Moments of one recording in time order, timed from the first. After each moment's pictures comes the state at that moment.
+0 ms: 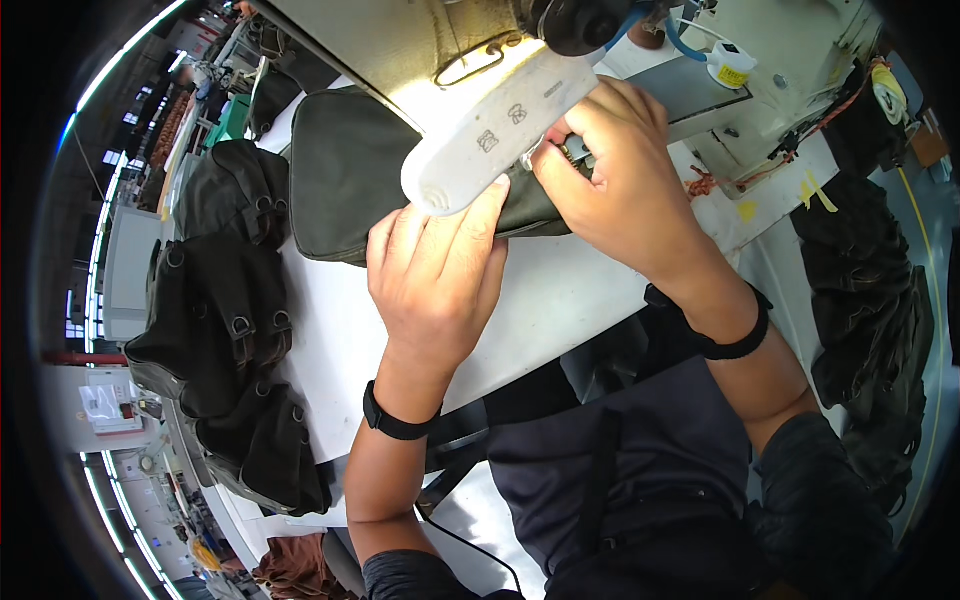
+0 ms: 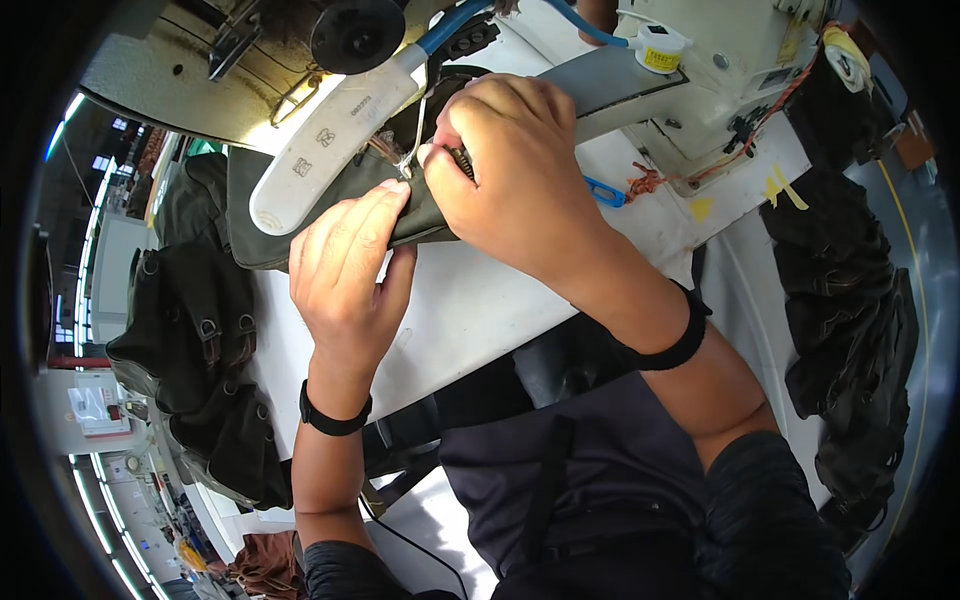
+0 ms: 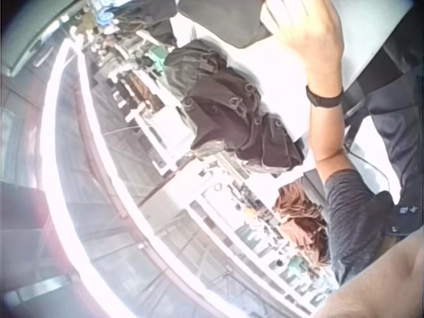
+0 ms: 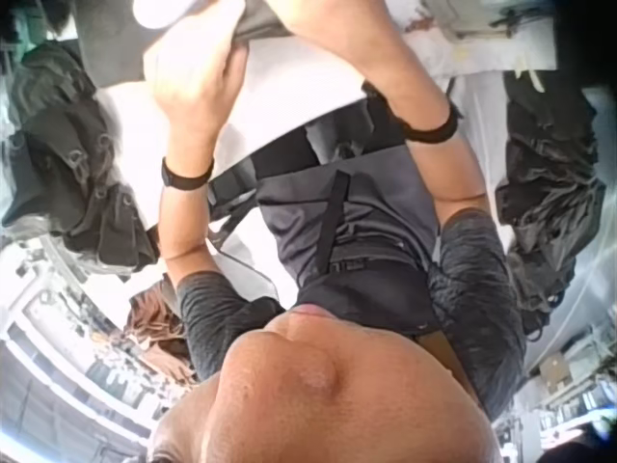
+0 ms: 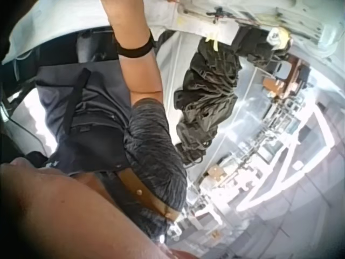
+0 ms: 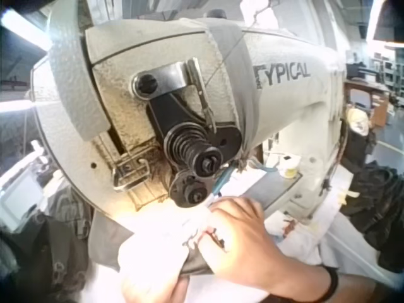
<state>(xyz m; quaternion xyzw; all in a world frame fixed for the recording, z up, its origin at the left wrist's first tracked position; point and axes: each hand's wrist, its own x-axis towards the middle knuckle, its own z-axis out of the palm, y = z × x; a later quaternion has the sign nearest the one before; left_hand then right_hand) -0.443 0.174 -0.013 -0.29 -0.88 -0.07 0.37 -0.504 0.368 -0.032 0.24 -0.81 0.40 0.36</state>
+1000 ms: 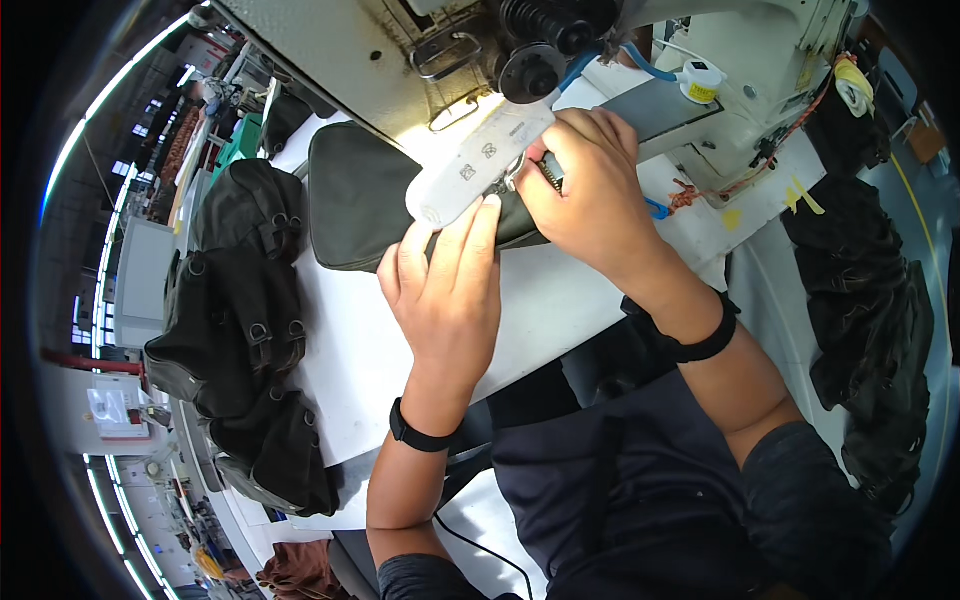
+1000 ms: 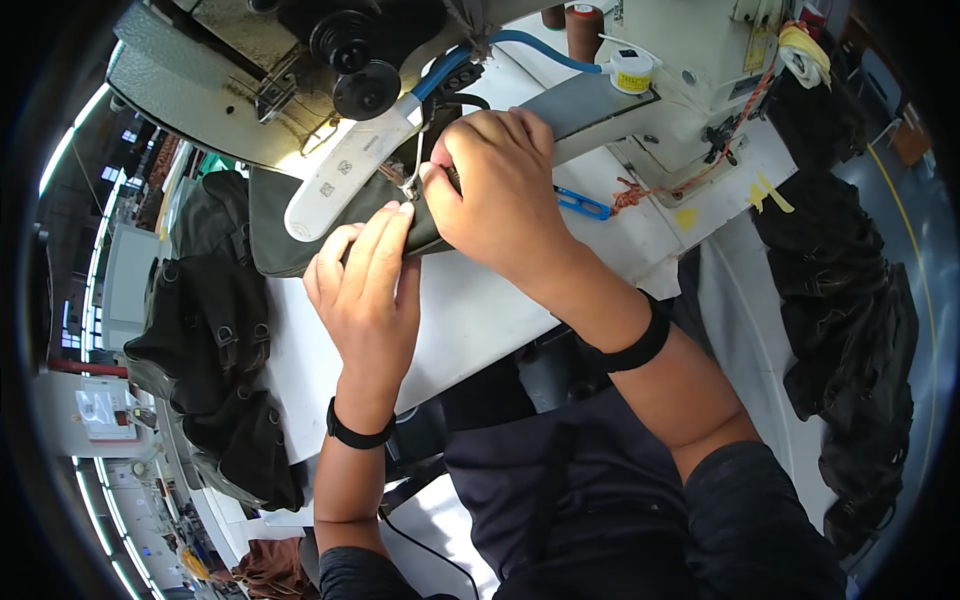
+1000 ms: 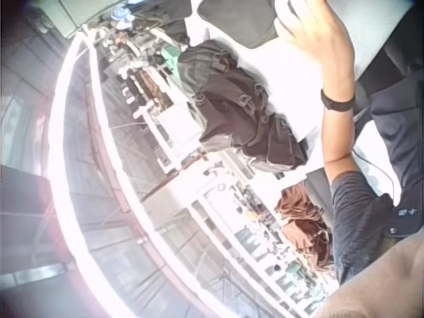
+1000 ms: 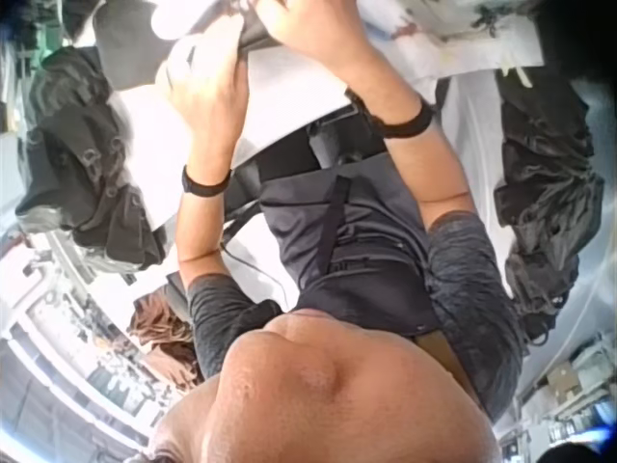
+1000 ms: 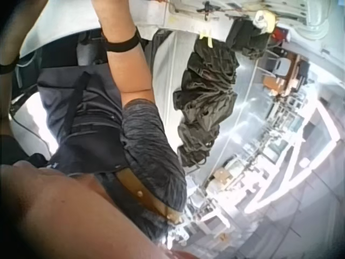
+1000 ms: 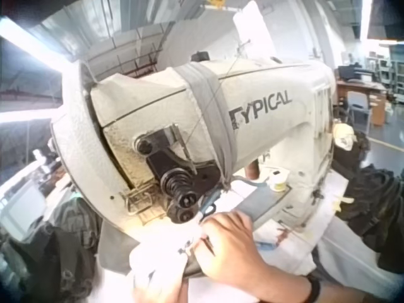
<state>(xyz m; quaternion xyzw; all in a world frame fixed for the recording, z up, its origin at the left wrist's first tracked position) -0.425 0.196 -0.013 -0.20 -0.90 -0.01 0.39 -0.504 0.358 -0.031 0.19 -0.80 0.43 0.38</state>
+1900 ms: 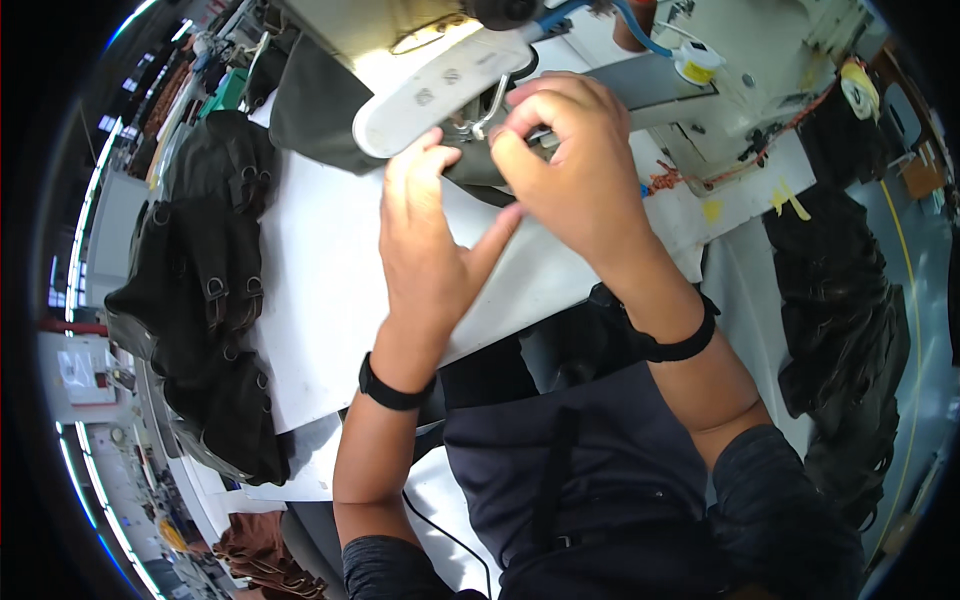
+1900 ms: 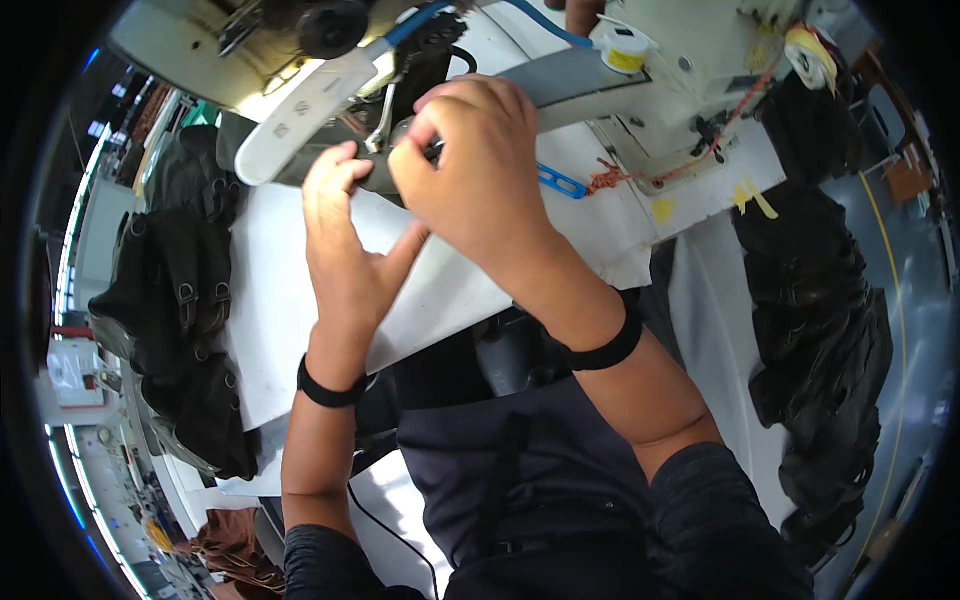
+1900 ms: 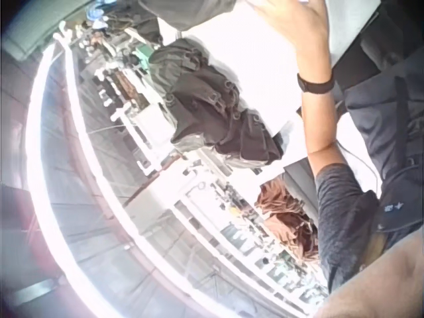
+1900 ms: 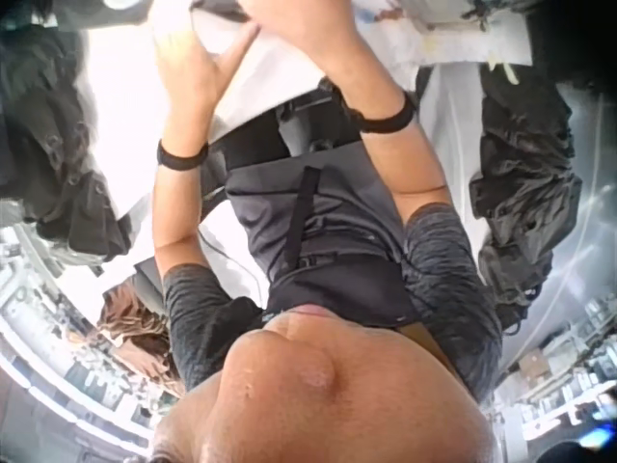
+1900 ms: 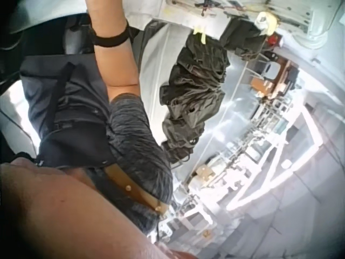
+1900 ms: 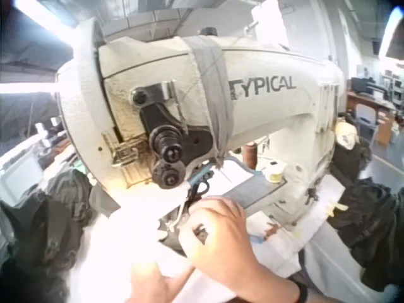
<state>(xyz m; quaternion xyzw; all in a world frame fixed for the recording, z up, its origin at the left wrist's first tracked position) -0.438 0.209 -0.034 -0.21 -0.88 -0.22 0.36 -0.497 0.363 -0.036 0.21 -0.75 0.48 0.40</state>
